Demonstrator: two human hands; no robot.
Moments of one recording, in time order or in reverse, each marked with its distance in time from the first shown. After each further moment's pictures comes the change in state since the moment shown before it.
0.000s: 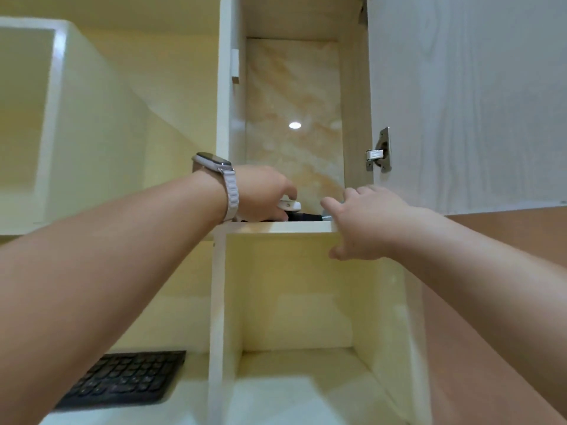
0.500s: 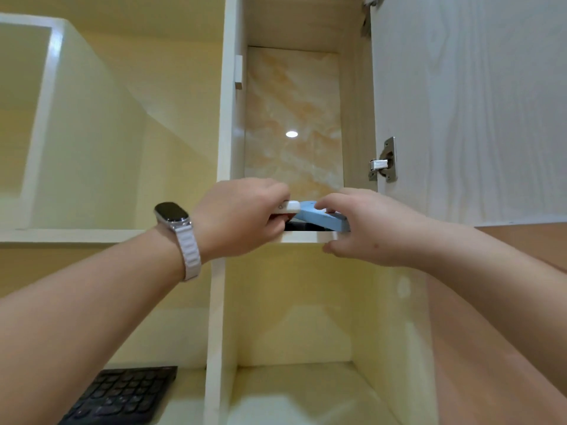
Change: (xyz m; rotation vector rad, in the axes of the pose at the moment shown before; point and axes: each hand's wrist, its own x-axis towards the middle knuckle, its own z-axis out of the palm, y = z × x) left_hand -0.040 -0.005 0.036 -0.105 0.708 0.116; right_hand -0.010 0.003 -0.009 0.487 0.228 -0.051
